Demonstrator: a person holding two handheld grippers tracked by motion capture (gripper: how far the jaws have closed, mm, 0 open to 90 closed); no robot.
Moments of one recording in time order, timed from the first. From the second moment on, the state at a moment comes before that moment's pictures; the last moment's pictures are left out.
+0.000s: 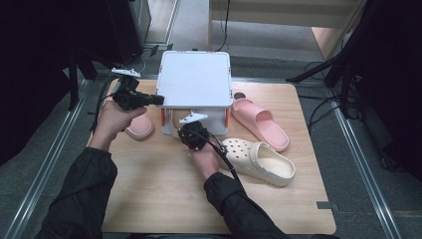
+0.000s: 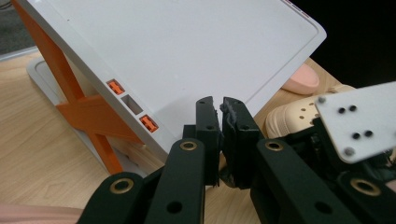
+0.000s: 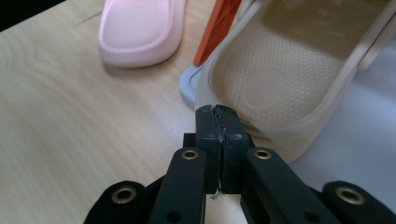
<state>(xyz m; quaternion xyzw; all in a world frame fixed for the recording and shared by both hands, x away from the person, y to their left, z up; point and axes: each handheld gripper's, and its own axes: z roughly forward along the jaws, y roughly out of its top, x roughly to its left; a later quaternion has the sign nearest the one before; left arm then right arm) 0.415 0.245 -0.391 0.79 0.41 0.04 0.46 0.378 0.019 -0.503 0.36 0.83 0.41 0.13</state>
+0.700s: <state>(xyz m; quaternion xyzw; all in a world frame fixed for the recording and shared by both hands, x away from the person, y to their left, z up) 0.407 0.240 -0.378 0.79 0.40 0.03 0.46 0.364 0.005 -0.480 0.33 0.83 0.43 0.10</state>
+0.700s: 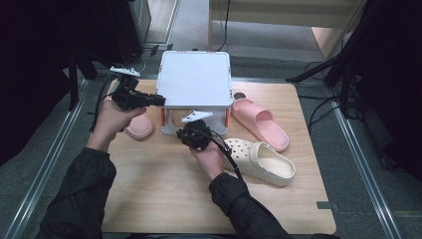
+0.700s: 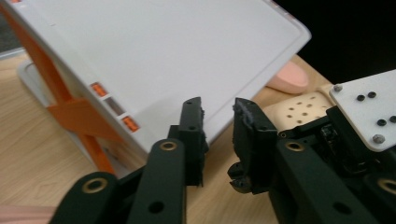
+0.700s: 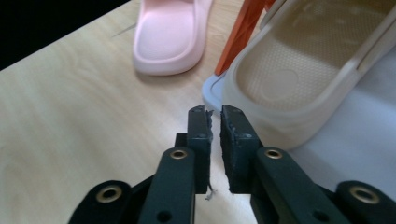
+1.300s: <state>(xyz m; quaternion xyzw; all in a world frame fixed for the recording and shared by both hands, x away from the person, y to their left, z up) 0.373 0.220 -0.381 0.80 0.40 0.03 0.46 0.324 -0.078 -0.456 0.30 0.83 0.46 0.05</state>
